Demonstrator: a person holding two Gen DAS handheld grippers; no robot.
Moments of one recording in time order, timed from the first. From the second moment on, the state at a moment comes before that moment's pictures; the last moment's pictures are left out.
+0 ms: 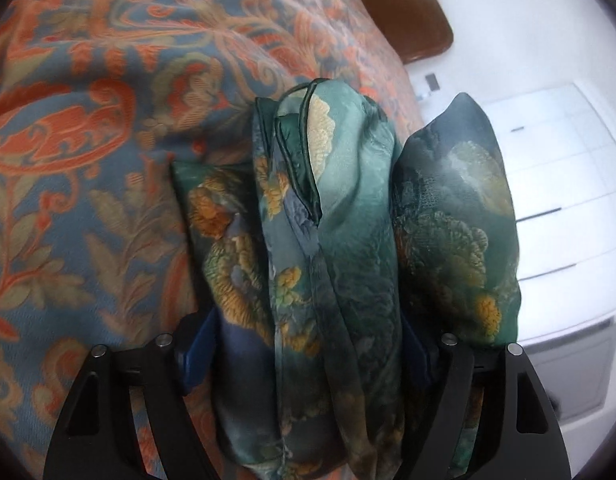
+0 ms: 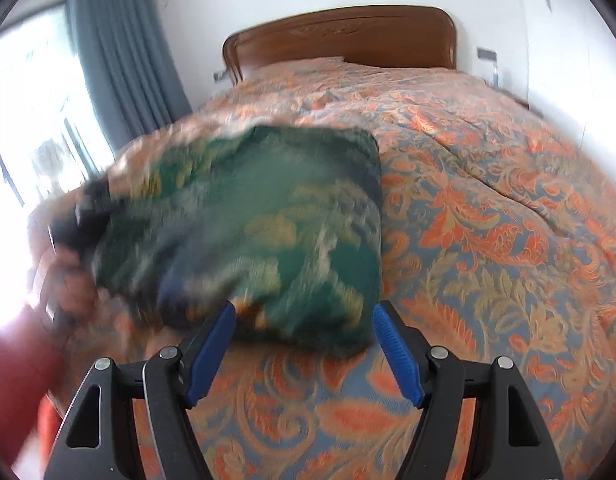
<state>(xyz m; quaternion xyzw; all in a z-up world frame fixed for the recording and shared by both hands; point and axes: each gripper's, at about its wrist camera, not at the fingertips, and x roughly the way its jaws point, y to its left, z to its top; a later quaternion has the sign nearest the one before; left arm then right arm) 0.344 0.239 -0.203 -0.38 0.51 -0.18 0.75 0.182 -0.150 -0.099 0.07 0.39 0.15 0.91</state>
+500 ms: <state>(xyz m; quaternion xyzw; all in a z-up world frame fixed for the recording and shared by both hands) 0.364 0.212 -0.198 -0.31 0.54 -0.13 0.77 0.362 -0.204 -0.201 0.32 0.52 0.31 0.73</state>
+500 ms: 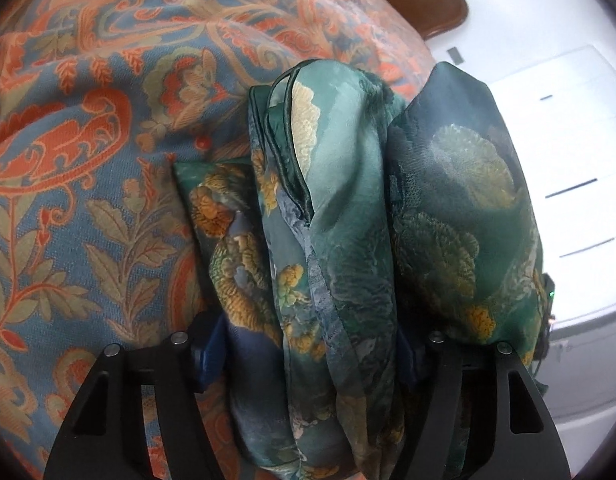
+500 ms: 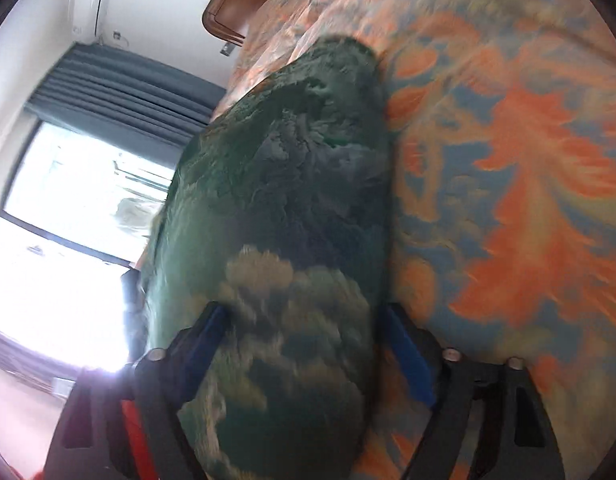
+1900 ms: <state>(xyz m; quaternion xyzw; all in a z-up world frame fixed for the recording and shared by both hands) 0.268 0.120 -0.036 -0.03 0.28 0.05 0.96 0.363 -0.210 -0.084 0.07 0.33 0.14 0.93</state>
